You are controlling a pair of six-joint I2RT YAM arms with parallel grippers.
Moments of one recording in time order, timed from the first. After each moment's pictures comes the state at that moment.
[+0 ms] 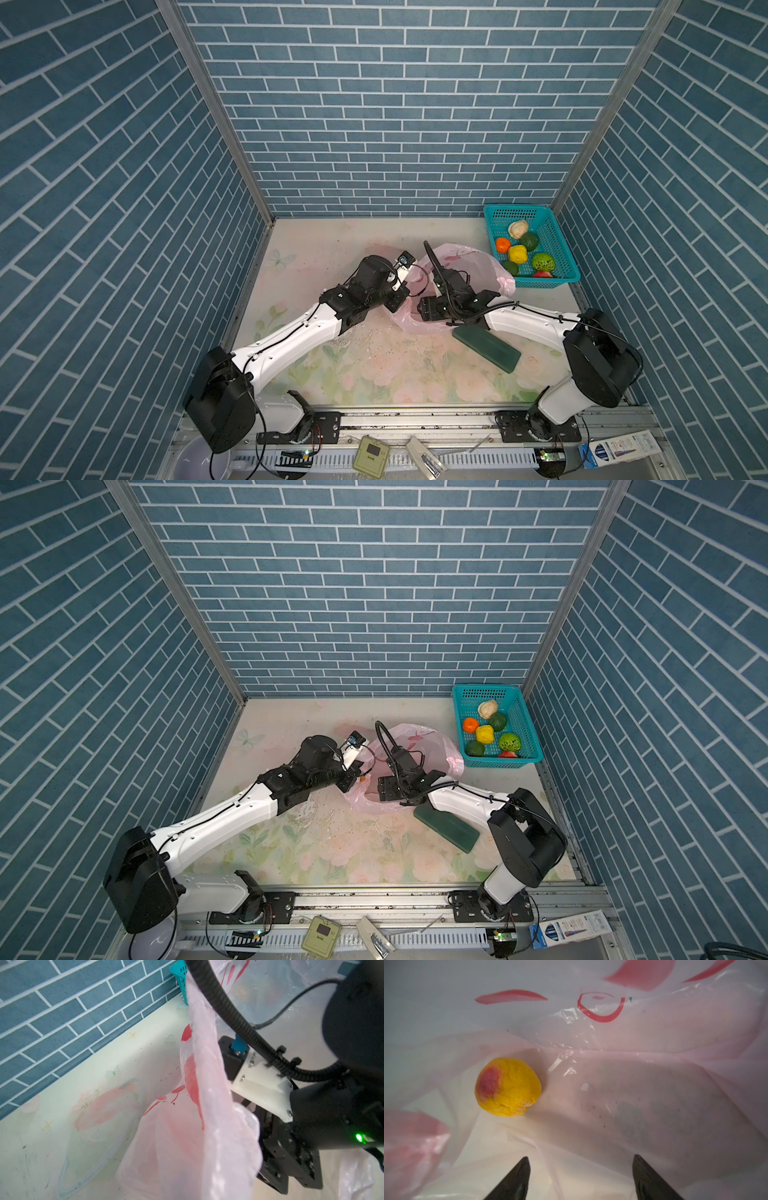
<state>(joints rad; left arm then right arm) -0.71 1.33 1.00 -0.25 0.02 0.11 0.81 1.58 0.91 -0.25 0.00 0.54</state>
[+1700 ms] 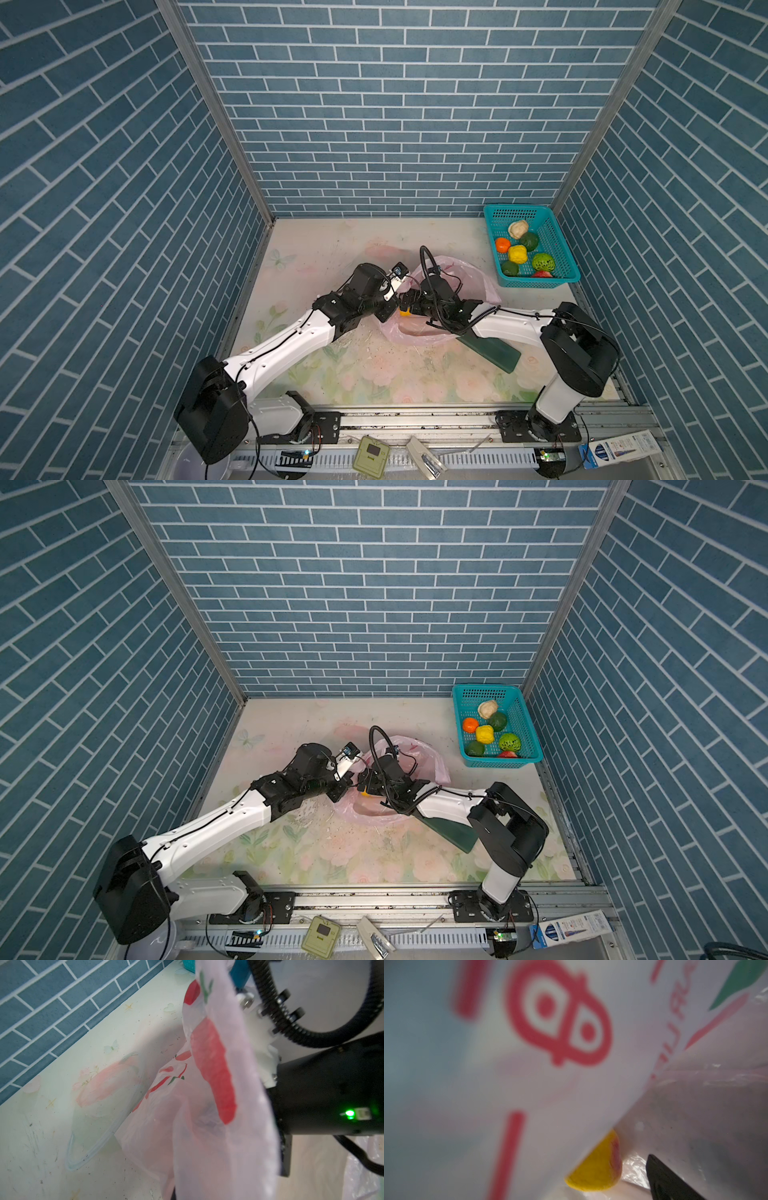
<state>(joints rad) -0.69 1.27 0.91 -0.33 0.02 0.17 0.89 1.71 0.93 0.10 0.11 0.83</state>
